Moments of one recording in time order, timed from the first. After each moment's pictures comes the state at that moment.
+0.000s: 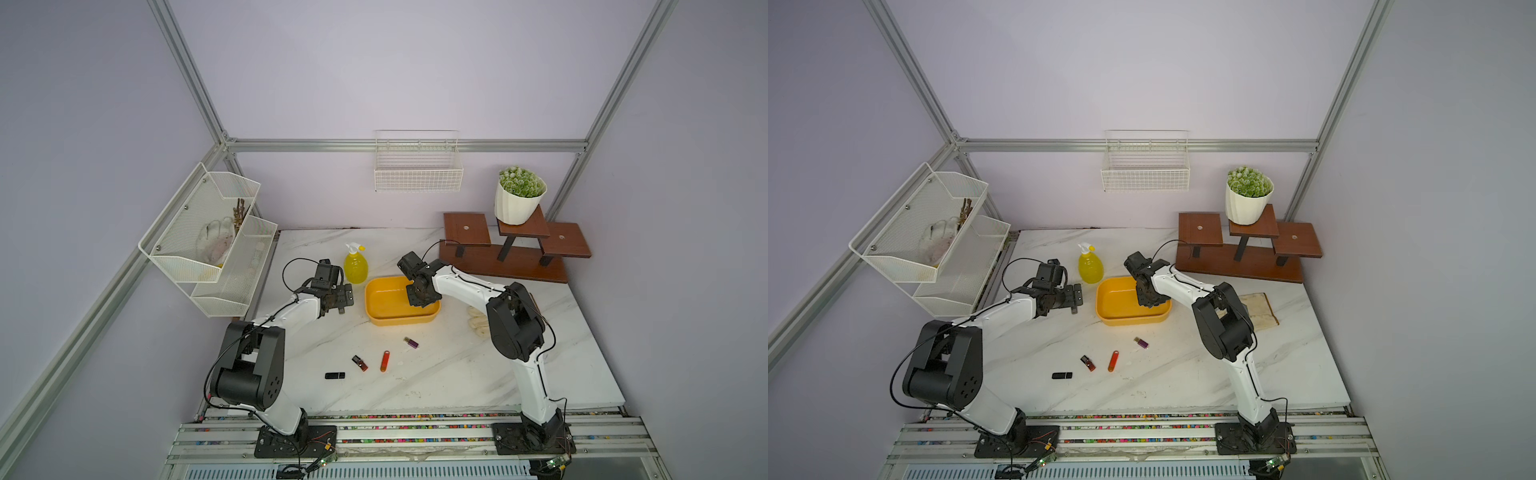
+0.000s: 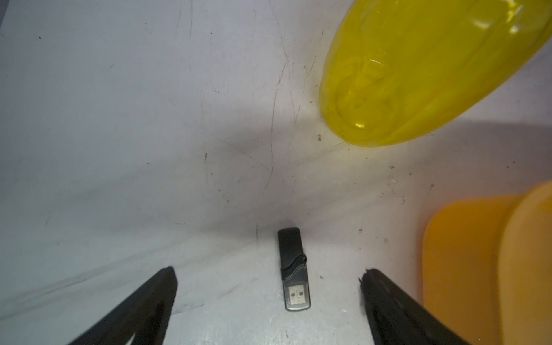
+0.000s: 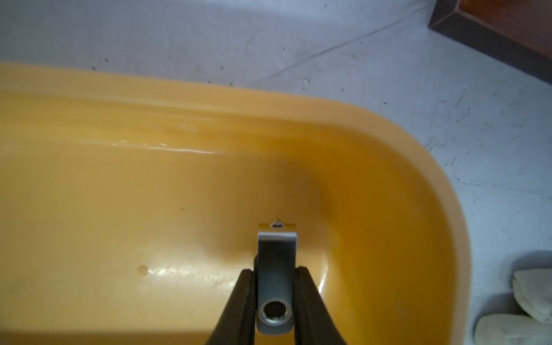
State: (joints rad) left arm -0.20 1.61 0.97 -0.30 -0.19 -0.32; right arm 0.63 2.18 1.73 -0.83 0.25 0.44
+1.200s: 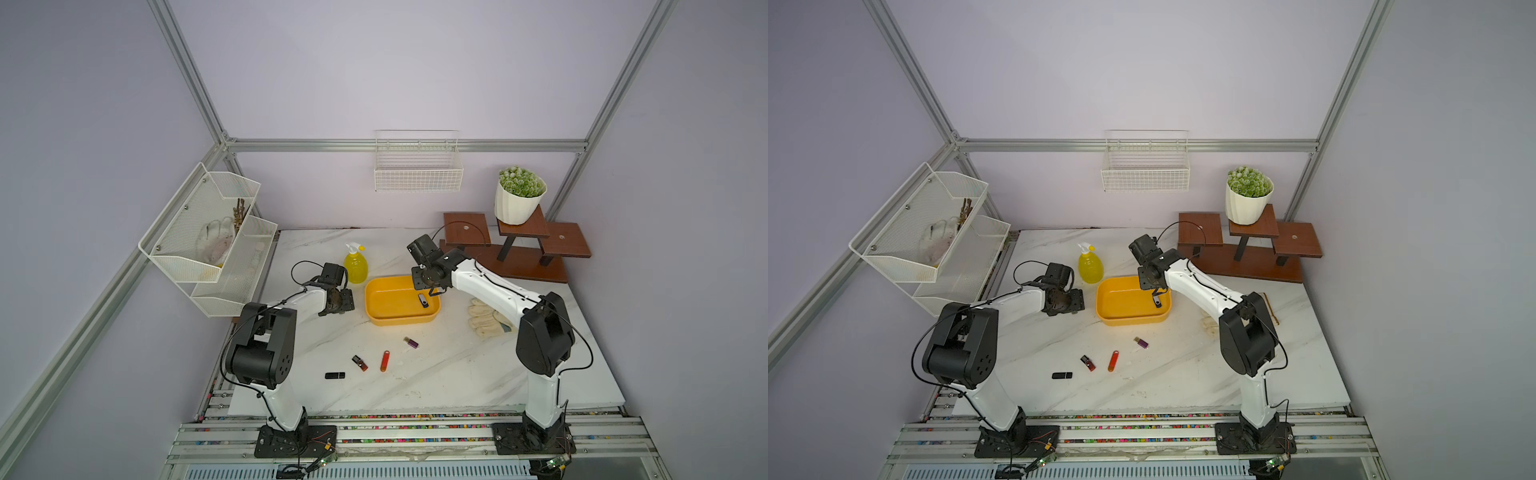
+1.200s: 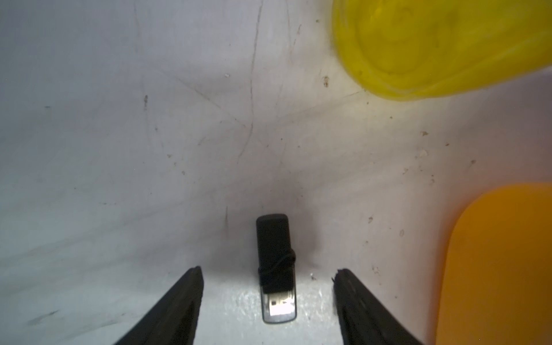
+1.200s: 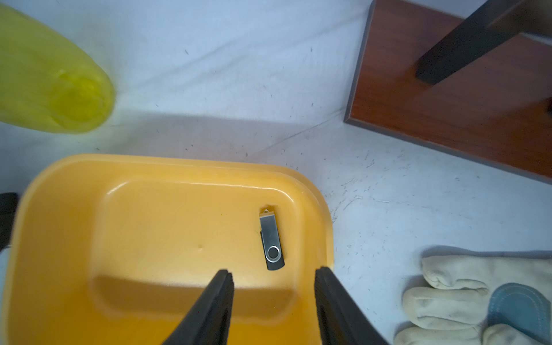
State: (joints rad) left arm -0.20 1.77 1.05 -0.40 -0.10 -0.39; right arm 0.63 1.92 1.71 -0.80 0.30 0.43
